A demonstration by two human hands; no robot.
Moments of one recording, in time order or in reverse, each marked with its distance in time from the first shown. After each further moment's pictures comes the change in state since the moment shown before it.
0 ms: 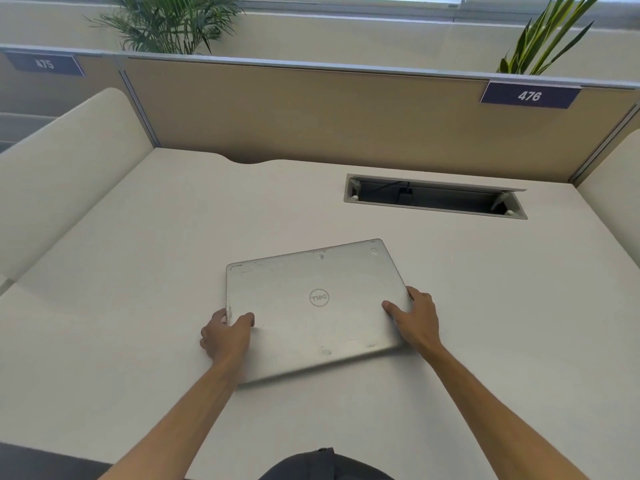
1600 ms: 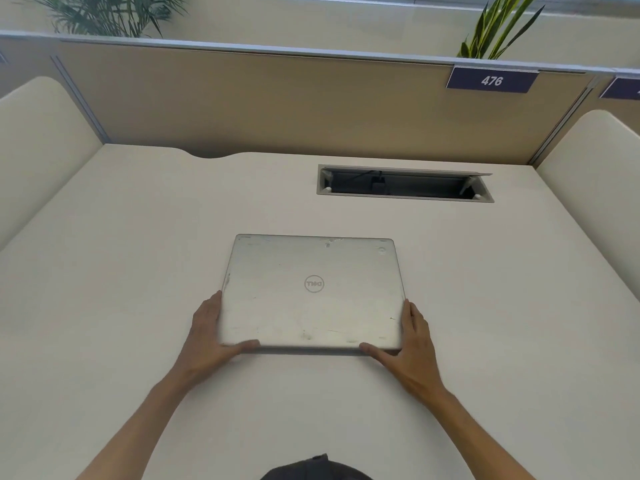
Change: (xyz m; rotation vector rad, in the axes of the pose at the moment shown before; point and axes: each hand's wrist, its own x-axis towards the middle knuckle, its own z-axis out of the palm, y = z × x) left_hand 0.051 -0.021 -0.018 0.418 -0.570 0.659; right_hand -0.065 0.047 -0.007 -0.129 0.039 -0.210
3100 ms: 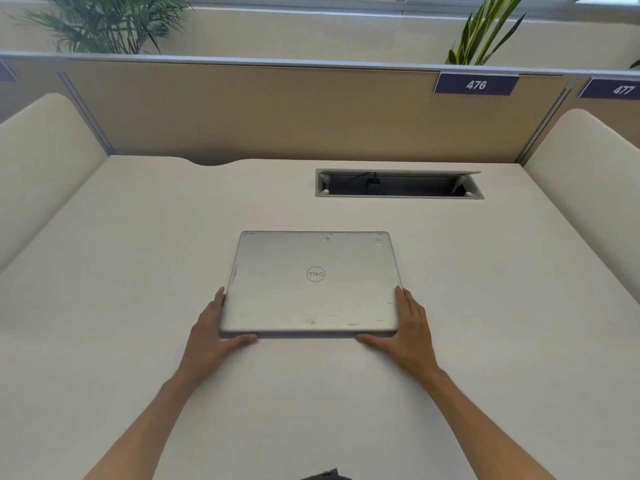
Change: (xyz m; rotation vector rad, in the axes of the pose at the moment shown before) left_hand -0.005 -0.003 -0.004 -0.011 0.065 0.013; right_hand 0.001 -0.013 -0.002 -0.096 0.045 0.013
